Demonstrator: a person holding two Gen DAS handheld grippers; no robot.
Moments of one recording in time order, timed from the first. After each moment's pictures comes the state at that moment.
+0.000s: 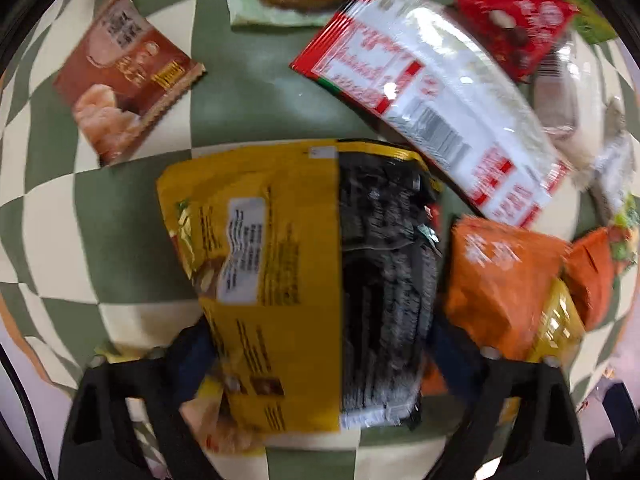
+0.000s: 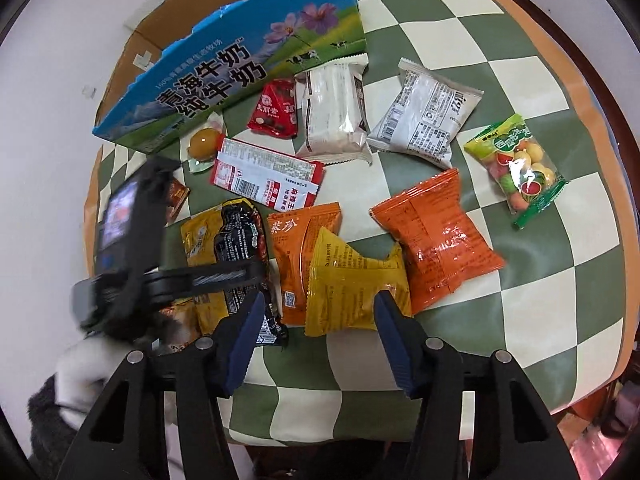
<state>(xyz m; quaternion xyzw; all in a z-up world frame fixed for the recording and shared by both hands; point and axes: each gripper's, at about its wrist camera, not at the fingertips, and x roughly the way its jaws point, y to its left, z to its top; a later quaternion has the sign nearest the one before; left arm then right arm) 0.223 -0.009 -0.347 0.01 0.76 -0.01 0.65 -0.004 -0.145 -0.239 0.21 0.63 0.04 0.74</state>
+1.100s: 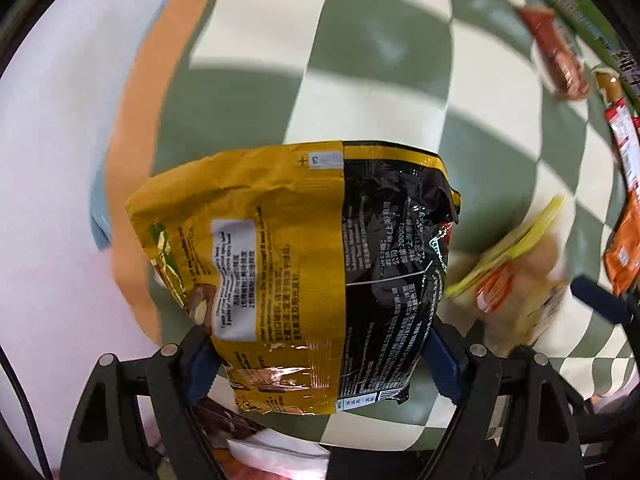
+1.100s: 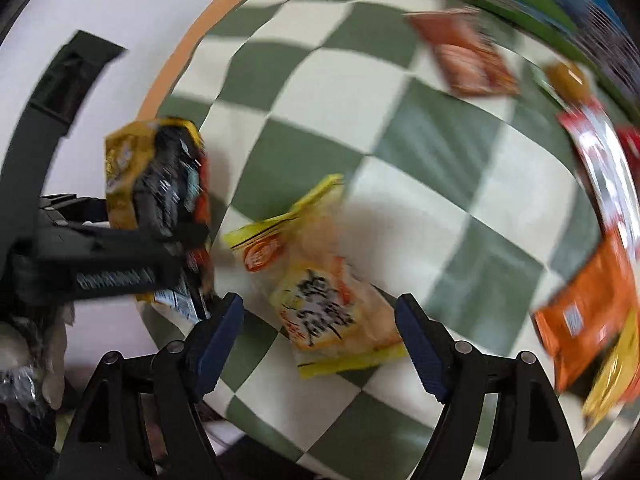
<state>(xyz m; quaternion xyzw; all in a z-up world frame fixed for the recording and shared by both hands) 0.082 0.245 -0.290 -0.05 0.73 0.13 0.67 -0.020 0.139 -0.295 -0.06 0.65 0.30 0.69</state>
